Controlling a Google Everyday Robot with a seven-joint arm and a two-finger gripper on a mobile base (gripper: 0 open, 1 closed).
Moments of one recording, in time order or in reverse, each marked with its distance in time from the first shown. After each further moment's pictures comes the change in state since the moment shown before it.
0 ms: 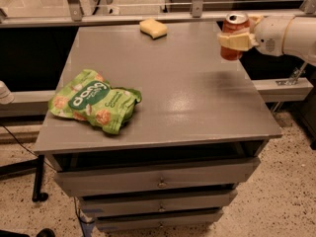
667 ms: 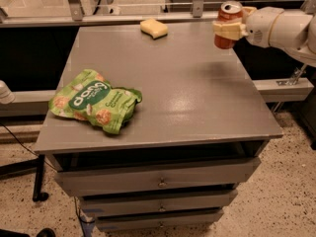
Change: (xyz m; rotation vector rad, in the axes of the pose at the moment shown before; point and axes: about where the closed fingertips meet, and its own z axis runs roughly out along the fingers) arm -0.006 -0.036 0.032 0.083 -0.067 0.022
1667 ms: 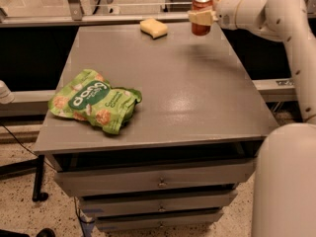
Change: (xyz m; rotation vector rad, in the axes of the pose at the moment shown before) arm 0.002 -0.029 0.122 -0.090 -0.002 -0.008
